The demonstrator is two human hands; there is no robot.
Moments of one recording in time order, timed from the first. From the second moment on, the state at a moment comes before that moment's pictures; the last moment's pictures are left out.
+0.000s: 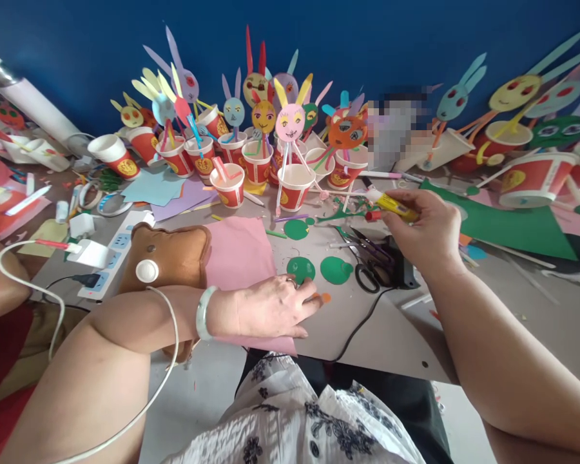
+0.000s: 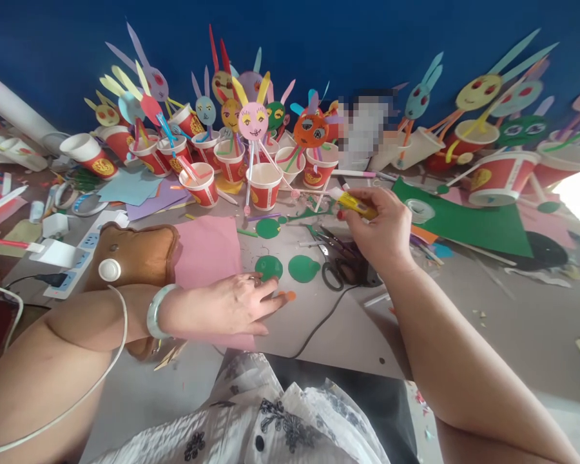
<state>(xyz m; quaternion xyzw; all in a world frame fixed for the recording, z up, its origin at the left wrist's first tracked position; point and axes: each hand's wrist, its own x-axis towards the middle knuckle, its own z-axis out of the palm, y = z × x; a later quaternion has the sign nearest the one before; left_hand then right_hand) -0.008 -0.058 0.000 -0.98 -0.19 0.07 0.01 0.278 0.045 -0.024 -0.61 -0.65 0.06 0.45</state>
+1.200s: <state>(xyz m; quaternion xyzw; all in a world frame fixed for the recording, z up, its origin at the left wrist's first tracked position) -0.009 -0.058 -0.004 -0.98 -0.19 0.07 0.03 0.298 0.053 -0.020 -0.69 -0.68 -0.07 0.25</state>
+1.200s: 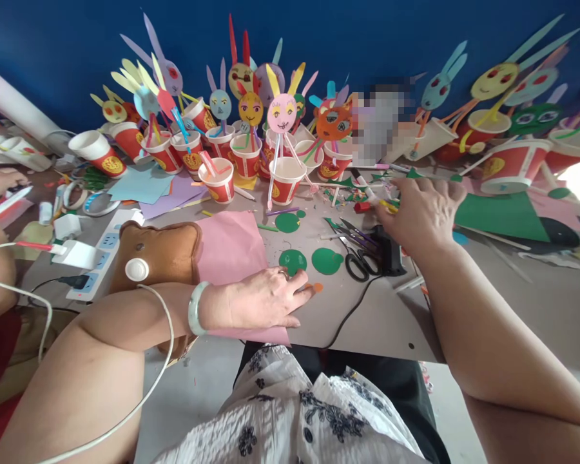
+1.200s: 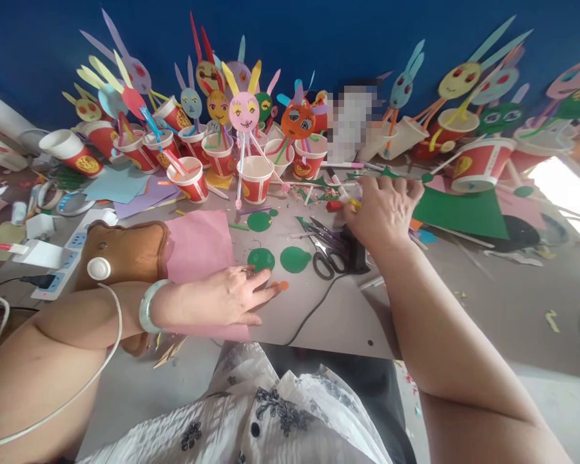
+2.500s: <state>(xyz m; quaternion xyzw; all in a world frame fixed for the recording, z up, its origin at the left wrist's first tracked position) -0.008 -0.059 -0.005 -0.98 -0.18 0.05 0.02 0.229 -0.004 -0.005 -0.46 -0.79 0.34 0.20</state>
